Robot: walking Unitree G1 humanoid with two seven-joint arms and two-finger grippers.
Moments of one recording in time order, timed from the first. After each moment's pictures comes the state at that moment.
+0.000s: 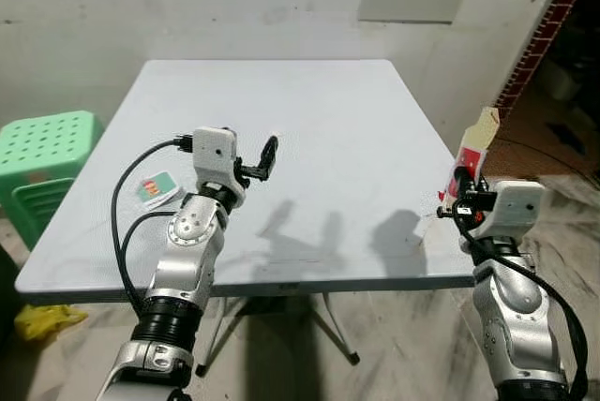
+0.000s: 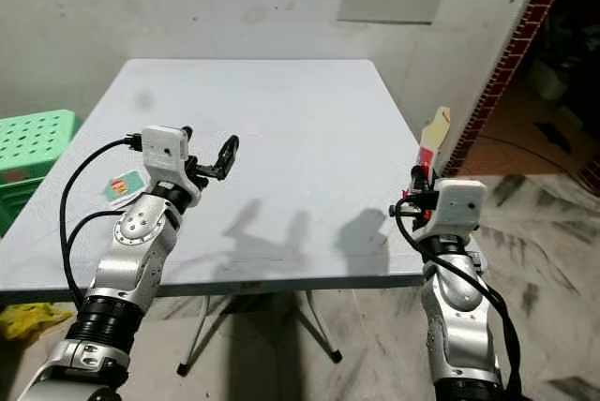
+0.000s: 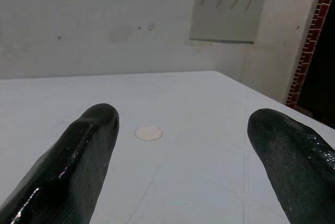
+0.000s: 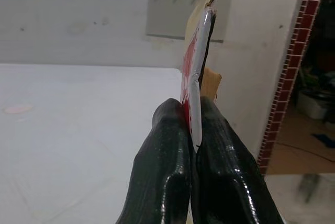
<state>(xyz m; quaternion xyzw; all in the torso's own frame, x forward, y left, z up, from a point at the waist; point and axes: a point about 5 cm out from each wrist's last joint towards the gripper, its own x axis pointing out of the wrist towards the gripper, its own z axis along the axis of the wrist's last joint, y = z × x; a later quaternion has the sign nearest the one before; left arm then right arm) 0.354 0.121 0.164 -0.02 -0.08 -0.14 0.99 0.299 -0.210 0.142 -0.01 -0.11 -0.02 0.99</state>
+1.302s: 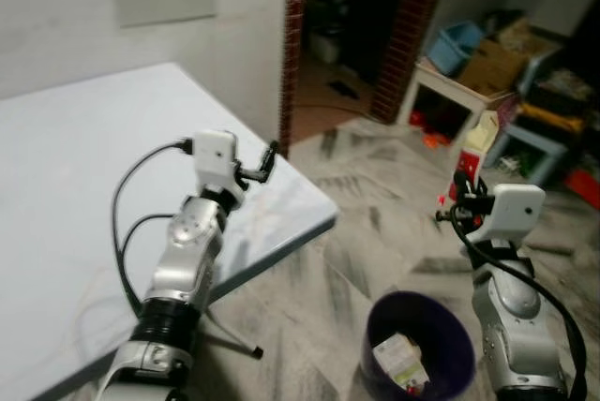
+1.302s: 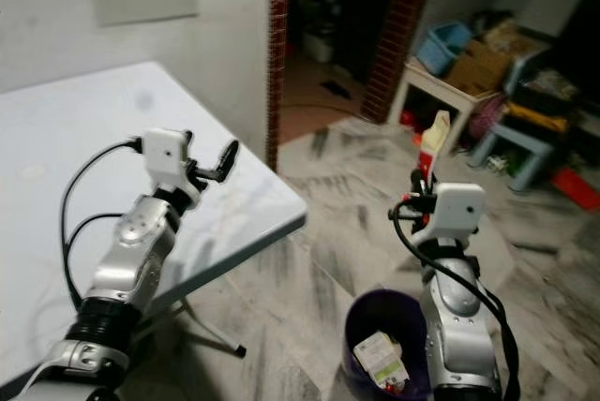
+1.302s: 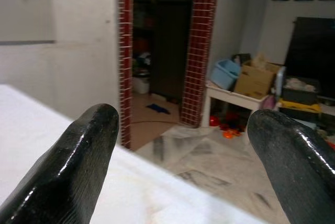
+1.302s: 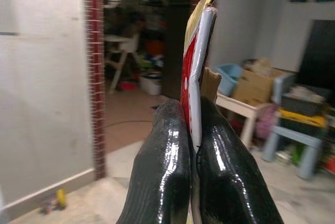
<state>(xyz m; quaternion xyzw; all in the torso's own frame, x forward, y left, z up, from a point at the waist) 0.355 0.126 0.162 -0.03 -0.08 -0.13 0.99 0.294 -0.209 0.141 -0.01 -0.10 -0.03 0.99</state>
